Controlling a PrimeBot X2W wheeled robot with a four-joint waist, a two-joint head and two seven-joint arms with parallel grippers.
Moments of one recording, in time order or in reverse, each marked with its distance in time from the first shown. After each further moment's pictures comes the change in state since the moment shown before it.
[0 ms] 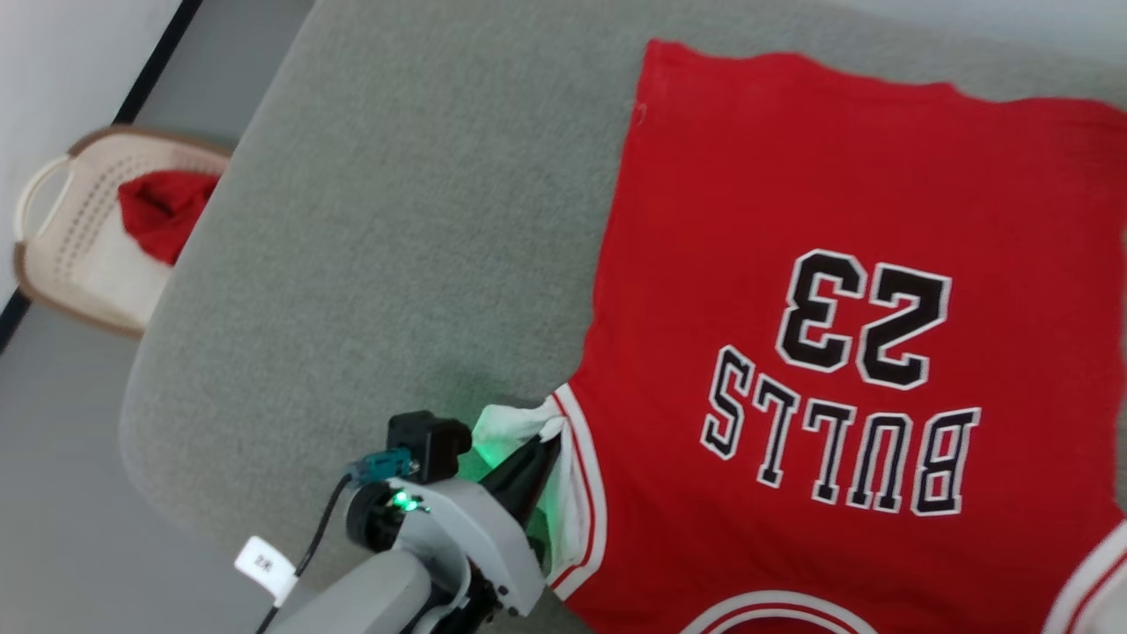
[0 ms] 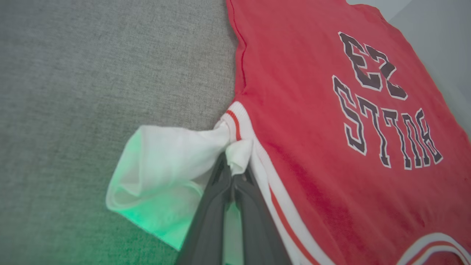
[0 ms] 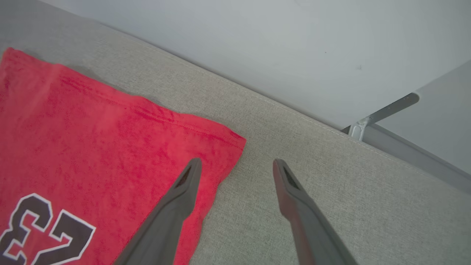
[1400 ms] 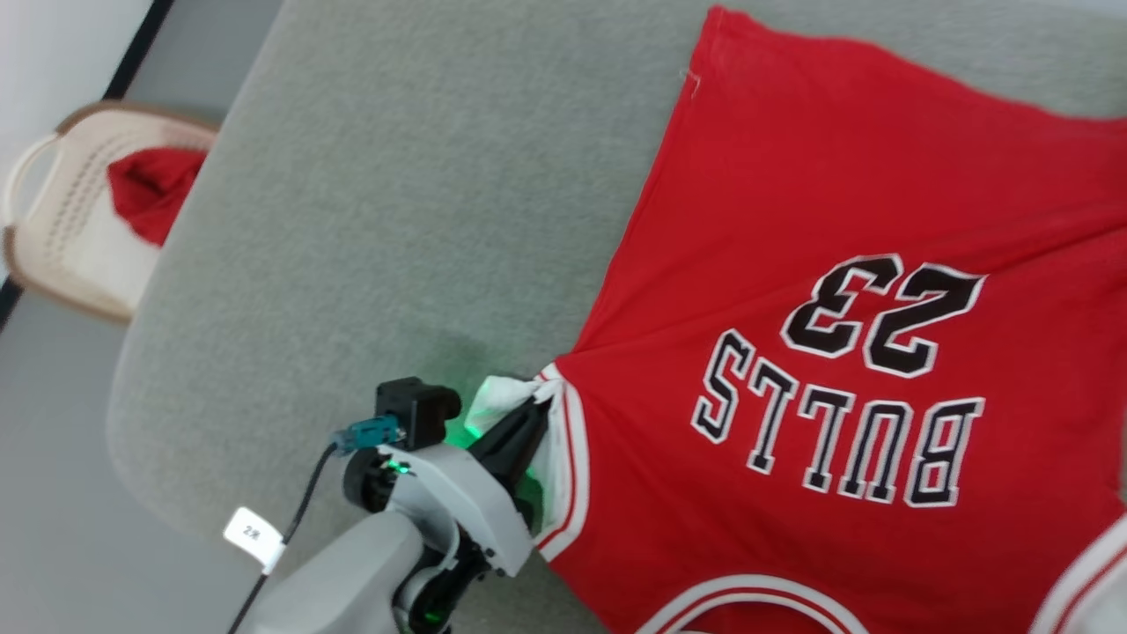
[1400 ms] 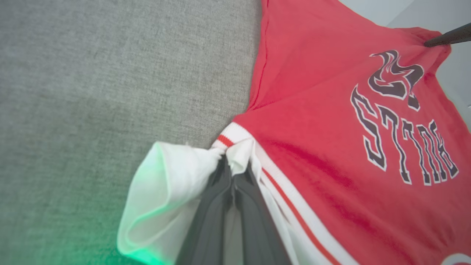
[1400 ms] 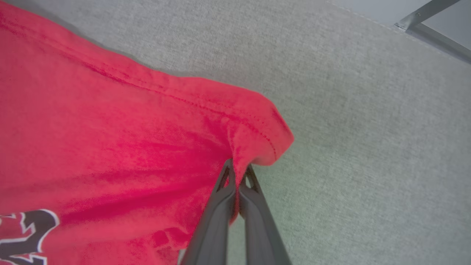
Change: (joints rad) left arm -0.092 -0.061 0.015 0.189 0.010 -0.107 -0.066; right arm -0.045 0.120 -0.159 0.130 -0.166 0.000 0.307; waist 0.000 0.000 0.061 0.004
